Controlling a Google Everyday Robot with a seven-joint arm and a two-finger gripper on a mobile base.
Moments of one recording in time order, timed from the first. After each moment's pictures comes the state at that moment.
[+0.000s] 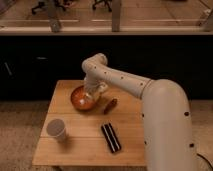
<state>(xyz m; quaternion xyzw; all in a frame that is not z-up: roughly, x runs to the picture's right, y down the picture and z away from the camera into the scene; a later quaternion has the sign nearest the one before) -0.092 0.023 0.875 -0.23 -0.22 -0.35 0.88</state>
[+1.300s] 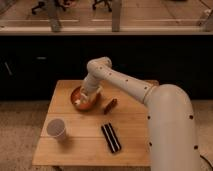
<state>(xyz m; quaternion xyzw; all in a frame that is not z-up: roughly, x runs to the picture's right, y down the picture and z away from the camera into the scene) -0.124 0.033 0.872 -0.19 -0.31 -0.37 0.85</state>
